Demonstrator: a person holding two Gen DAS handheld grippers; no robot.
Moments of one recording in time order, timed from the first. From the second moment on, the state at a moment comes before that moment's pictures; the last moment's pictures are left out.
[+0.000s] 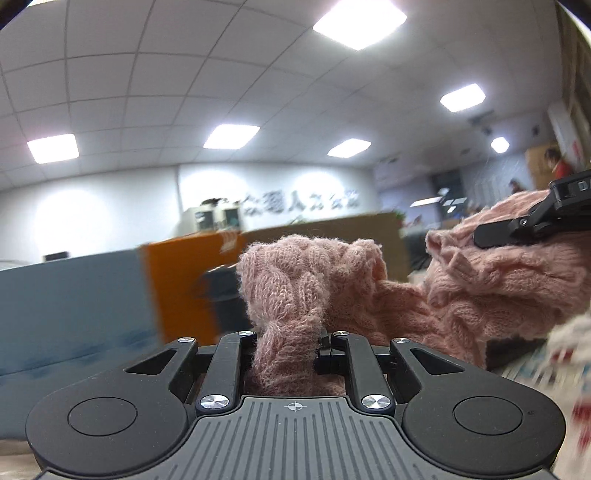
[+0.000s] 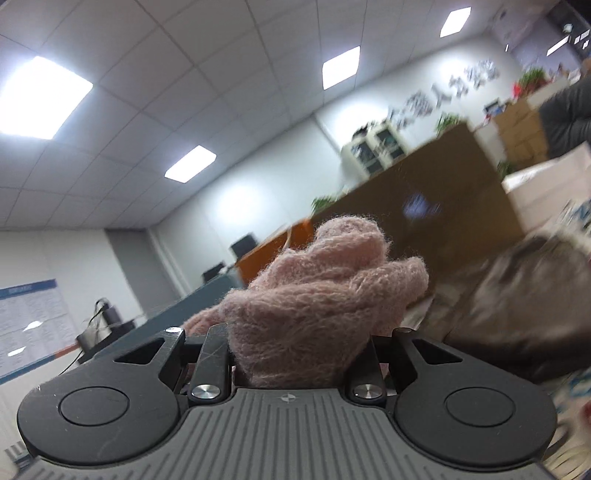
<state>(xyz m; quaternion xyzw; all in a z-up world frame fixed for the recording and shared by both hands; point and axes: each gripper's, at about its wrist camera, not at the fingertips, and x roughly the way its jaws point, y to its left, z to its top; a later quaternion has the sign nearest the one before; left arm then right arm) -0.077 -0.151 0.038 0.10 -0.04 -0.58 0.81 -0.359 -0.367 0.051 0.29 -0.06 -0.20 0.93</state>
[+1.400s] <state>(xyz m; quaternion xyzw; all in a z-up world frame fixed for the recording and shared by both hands) 0.096 -0.007 -0.023 0.03 0.27 -0.44 0.85 -0.144 -0.310 -0.035 0.07 0.29 -0.10 0.95</state>
